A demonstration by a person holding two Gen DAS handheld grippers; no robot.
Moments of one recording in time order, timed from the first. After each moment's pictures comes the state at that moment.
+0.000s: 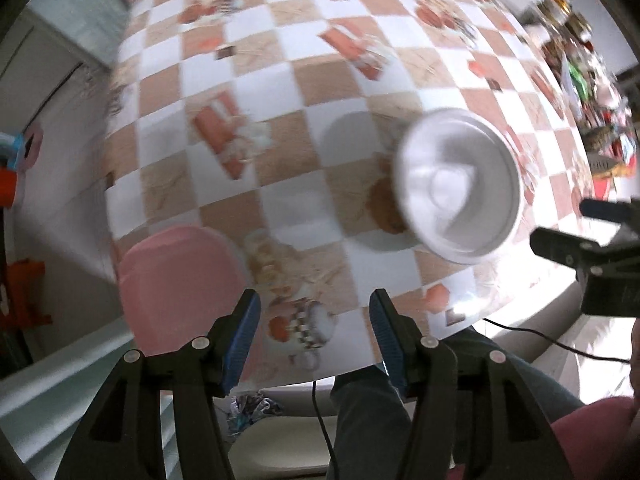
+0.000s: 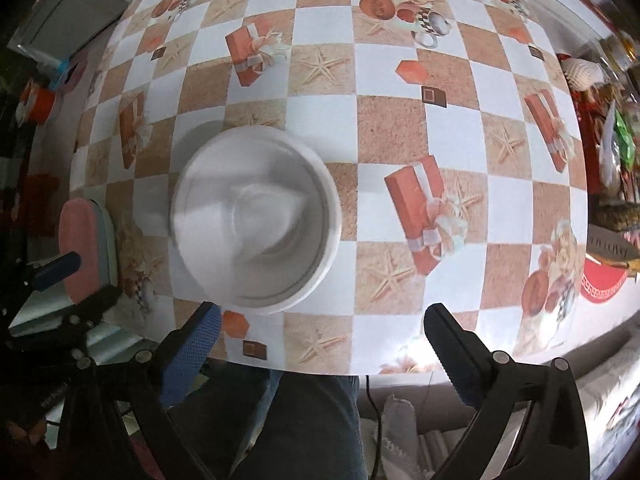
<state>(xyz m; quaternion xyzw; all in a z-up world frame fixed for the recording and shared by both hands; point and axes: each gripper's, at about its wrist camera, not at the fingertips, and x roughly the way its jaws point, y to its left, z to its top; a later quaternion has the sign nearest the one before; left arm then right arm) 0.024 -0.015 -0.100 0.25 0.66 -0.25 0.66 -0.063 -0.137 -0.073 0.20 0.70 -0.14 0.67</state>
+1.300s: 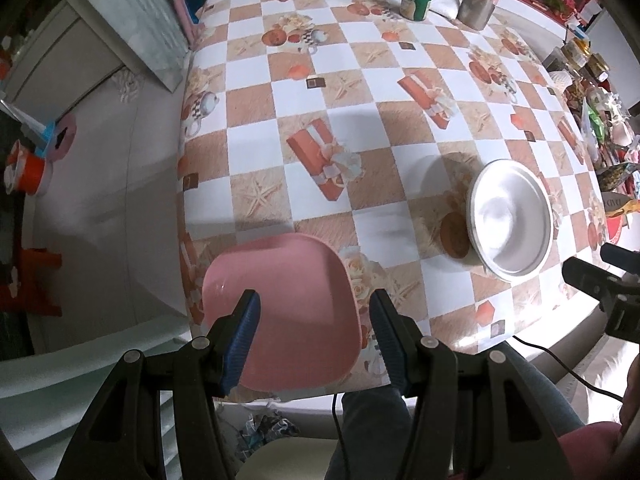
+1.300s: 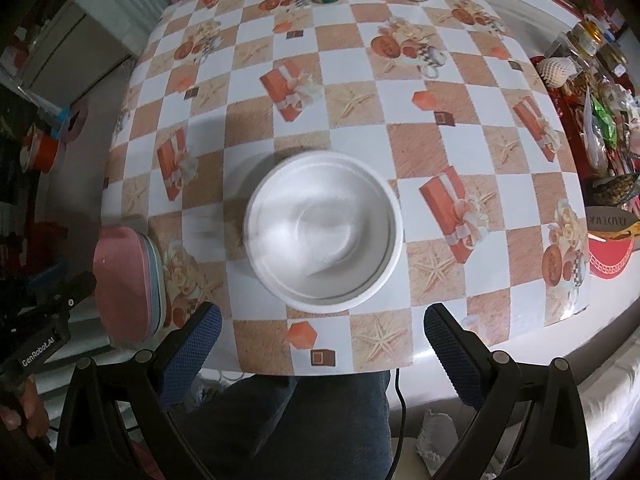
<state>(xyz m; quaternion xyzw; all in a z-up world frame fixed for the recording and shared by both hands) 0.053 0.040 -0.065 0.23 0.62 -0.22 0.72 -0.060 -0.087 -0.041 0.23 0.64 -0.19 0.71</state>
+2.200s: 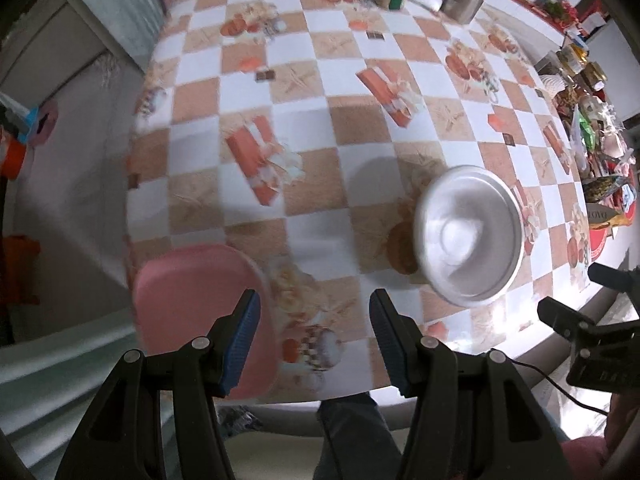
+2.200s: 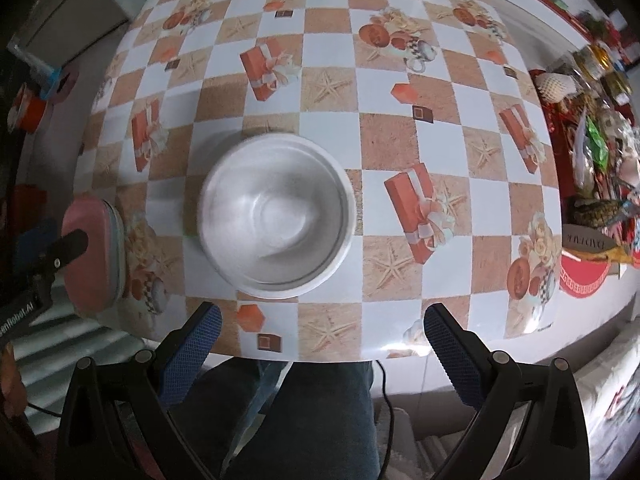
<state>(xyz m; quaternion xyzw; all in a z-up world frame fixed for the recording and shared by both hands) 0.040 -0.020 -0.089 0.19 0.65 -0.23 0.70 -0.069 -0.114 -0.055 0.17 0.69 -0.17 0.68</state>
